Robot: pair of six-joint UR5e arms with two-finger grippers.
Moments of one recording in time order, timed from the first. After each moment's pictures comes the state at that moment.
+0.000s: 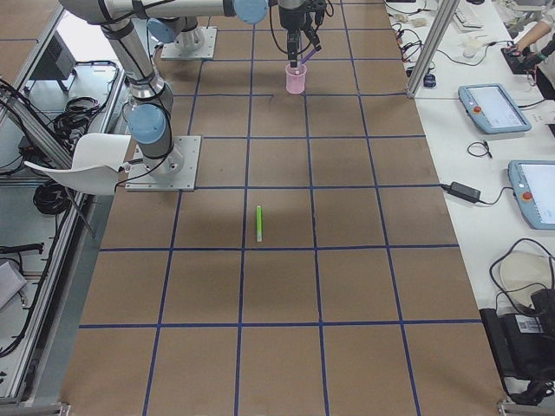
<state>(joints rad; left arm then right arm) -1.93 -1.86 -1.88 -0.47 1.80 -0.63 1.64 -1.63 1.64 -1.69 -1.58 0.18</state>
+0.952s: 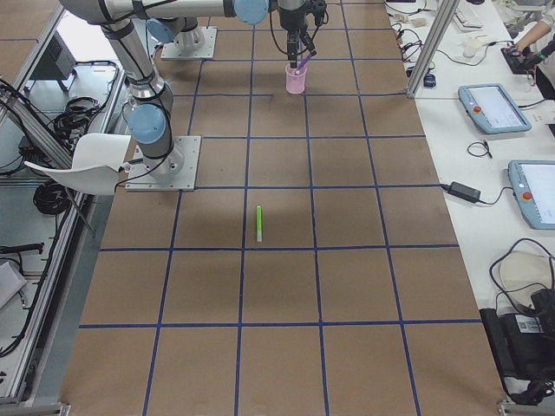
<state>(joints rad) -1.95 -1.87 -1.91 -0.46 1.83 -0.63 1.64 -1.63 1.64 -1.69 -1.58 0.18</state>
